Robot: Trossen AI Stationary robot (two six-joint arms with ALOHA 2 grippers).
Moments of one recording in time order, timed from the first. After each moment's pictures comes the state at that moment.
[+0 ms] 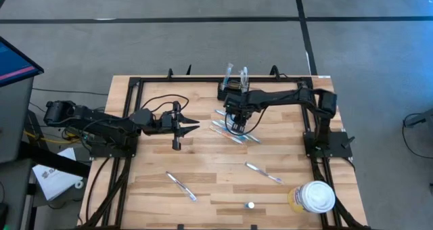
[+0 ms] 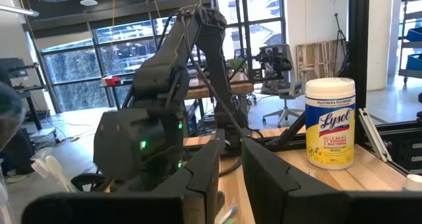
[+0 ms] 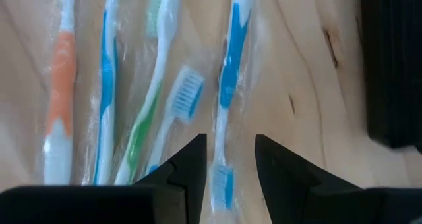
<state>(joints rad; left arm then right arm) -0.02 1.10 0.39 0.85 -0.07 0.14 -0.27 1.90 1.28 -0.72 0.10 0.04</state>
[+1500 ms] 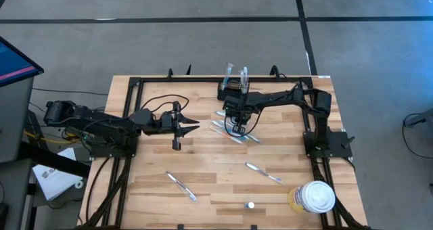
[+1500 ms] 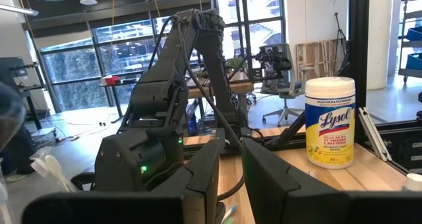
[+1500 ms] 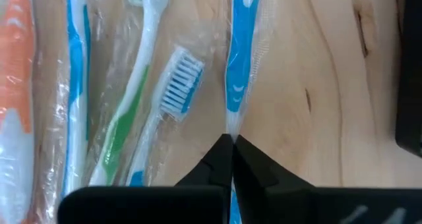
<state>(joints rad) -0.02 1.10 0.39 0.85 -0.07 0.14 -0.28 1.96 1.28 -0.72 0.10 0.00</state>
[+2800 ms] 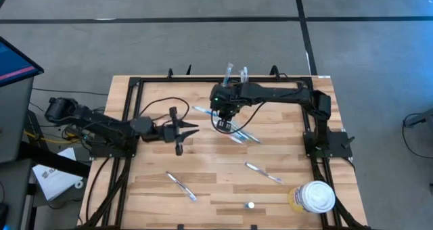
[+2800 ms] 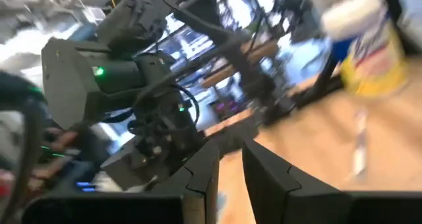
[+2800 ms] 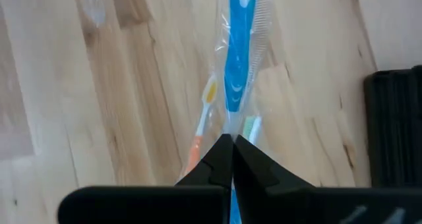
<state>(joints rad) -0.16 1.10 0.39 0.78 -0.32 0.59 -0.19 1.96 1.72 -0.92 -0.03 0.05</state>
